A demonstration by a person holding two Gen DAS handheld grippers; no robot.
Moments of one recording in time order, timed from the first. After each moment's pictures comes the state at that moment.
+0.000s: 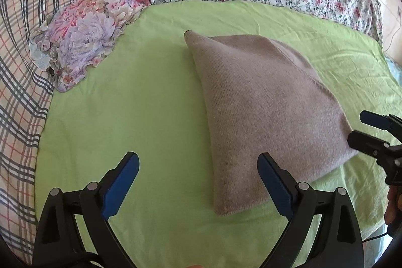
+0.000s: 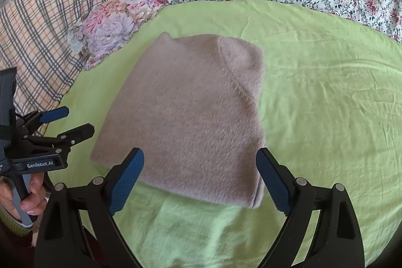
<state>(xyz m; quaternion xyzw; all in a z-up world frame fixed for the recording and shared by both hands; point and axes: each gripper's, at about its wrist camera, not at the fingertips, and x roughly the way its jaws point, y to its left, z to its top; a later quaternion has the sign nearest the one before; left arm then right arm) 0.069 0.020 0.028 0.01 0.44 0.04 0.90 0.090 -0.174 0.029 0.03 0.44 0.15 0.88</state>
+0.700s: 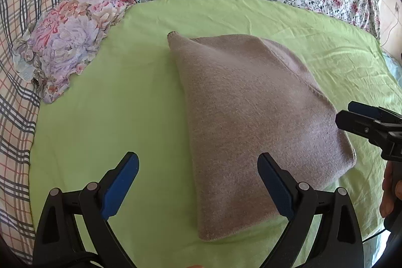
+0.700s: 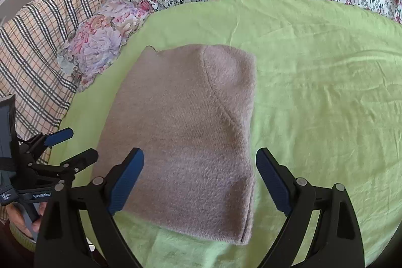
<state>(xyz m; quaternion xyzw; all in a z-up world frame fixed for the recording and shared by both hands) 0.099 0.004 0.027 0.02 0.46 0.02 0.89 0.126 -0.189 0.024 0.08 0.46 0.15 0.87</state>
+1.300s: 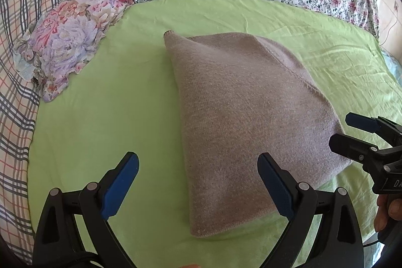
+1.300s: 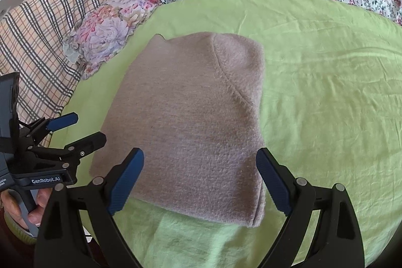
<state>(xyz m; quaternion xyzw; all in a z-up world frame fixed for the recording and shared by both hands) 0.095 0.001 0.026 0.02 0.46 0.01 0.89 0.112 -0.182 0.019 0.06 0.46 0.16 0.87</state>
